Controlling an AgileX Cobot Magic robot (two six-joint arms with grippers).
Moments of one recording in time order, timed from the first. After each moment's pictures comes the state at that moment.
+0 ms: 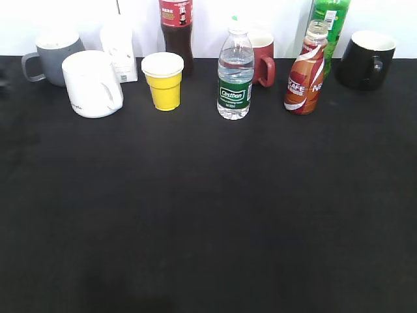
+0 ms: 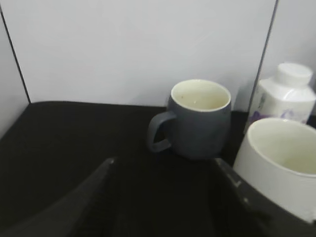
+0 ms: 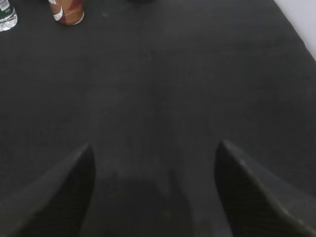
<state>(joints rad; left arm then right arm) -0.02 1.61 -0.58 -0.07 -0.71 0.03 0.04 -0.01 -0.50 -0.06 1.04 0.06</state>
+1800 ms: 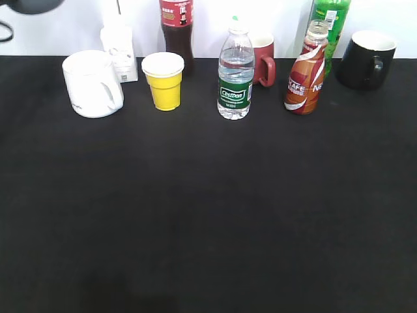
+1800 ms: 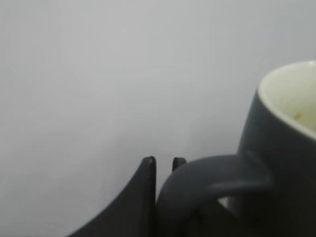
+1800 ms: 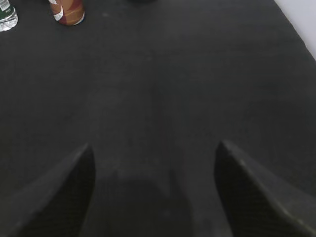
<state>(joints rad) -0.02 1.71 -1.00 -0.03 -0.66 0.03 0.04 -0.01 -0.50 -0.06 1.04 0.06</state>
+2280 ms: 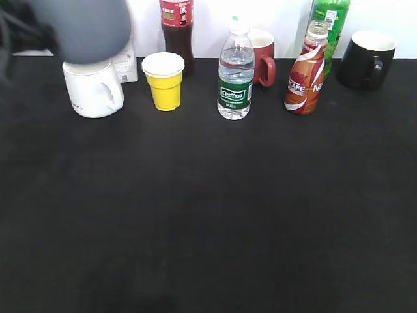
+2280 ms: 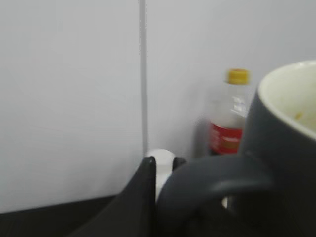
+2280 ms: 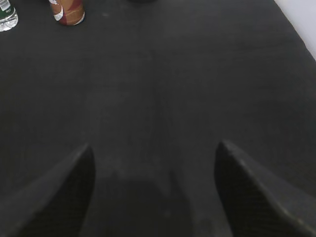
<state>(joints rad) -0.38 1.28 -0.62 -0.01 -0.56 0.04 0.04 -0.01 -0.50 -0.06 1.04 0.06</state>
